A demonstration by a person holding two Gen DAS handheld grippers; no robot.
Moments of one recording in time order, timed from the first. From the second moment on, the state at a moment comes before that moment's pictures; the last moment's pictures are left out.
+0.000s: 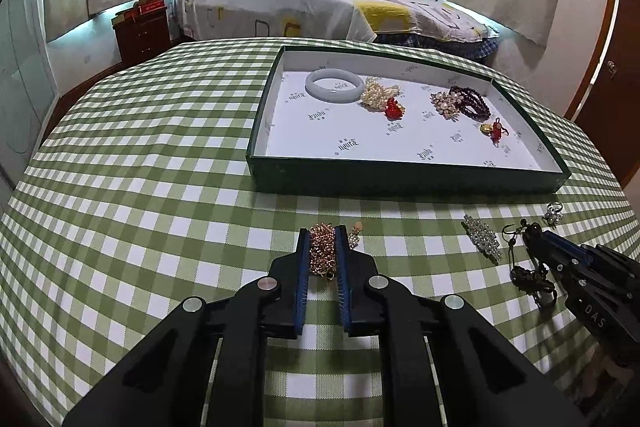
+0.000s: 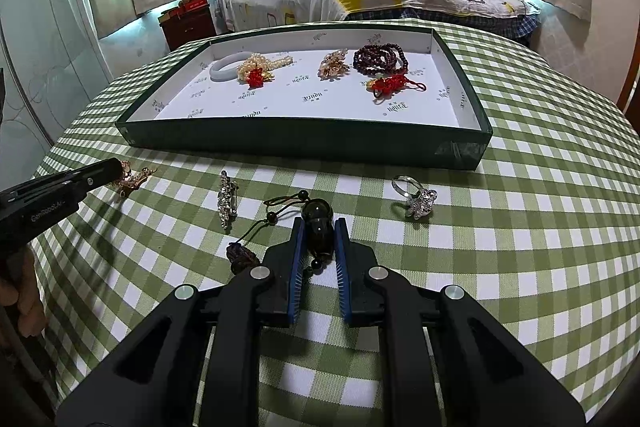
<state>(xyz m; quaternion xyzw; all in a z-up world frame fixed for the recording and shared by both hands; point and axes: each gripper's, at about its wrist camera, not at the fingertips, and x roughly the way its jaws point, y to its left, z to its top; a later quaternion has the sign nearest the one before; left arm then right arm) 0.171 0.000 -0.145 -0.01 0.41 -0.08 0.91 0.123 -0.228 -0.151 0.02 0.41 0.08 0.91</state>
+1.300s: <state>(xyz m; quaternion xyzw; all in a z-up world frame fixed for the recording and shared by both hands) 0.145 -0.009 -0.078 -0.02 0.33 -0.10 0.94 0.088 -0.234 -0.077 0.04 0.32 0.09 0.94</state>
